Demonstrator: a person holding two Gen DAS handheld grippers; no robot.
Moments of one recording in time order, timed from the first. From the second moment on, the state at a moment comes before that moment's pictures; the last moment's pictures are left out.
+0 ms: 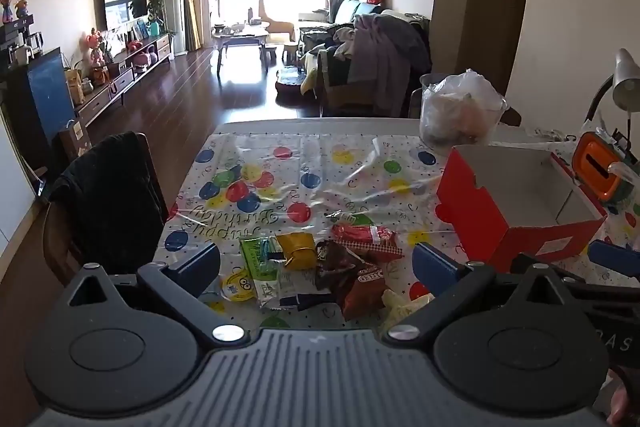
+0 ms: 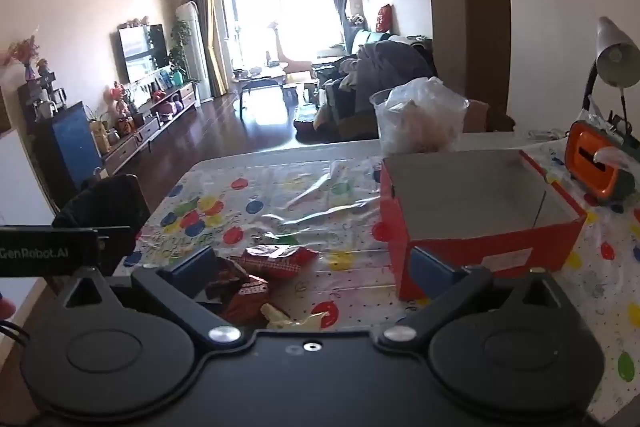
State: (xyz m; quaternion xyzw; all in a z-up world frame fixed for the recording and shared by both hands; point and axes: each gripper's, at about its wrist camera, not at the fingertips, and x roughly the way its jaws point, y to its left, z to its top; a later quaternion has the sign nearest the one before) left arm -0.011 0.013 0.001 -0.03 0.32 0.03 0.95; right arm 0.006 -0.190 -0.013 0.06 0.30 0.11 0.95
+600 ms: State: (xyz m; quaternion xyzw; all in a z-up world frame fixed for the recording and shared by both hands) left arm -0.022 0.012 -0.003 -0.03 0.33 0.02 0.94; right arm -0.006 -0.195 -0.020 0.09 0.33 0.10 0.94
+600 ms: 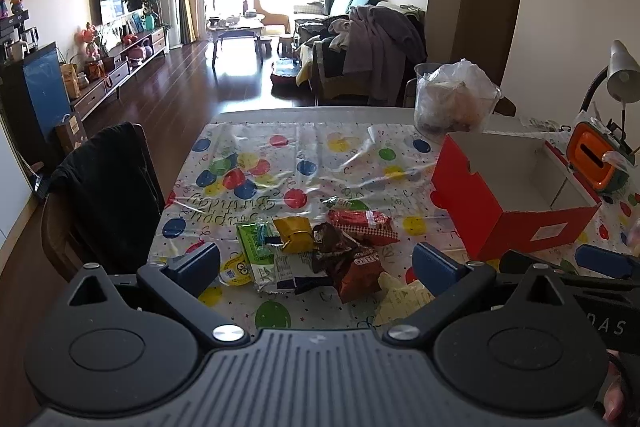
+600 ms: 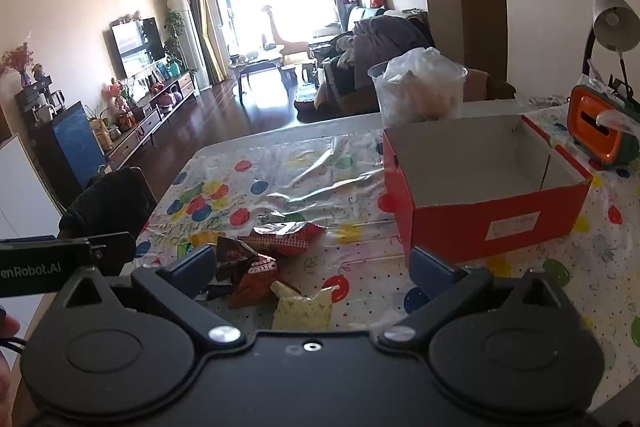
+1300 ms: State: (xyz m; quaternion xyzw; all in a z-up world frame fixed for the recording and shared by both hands) left arm -0.027 0.012 0.005 -0.03 0.31 0.02 0.95; right arm -0.013 -0.192 -0.009 0.08 0.31 0.09 0.94
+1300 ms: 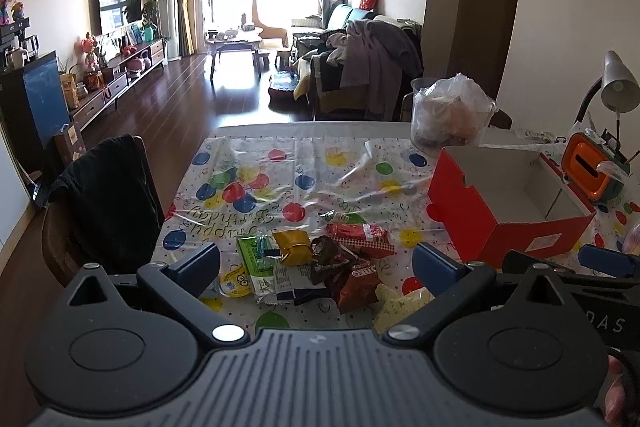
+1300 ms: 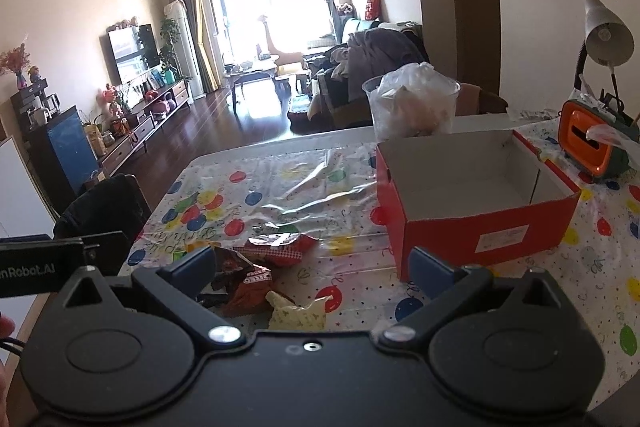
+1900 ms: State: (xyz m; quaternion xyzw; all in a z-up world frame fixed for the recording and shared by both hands) left arm -0.028 0.013 0.011 -0.03 0.29 0.01 0.96; right arm -0.018 -0.190 0.000 0.07 0.29 0.09 0.95
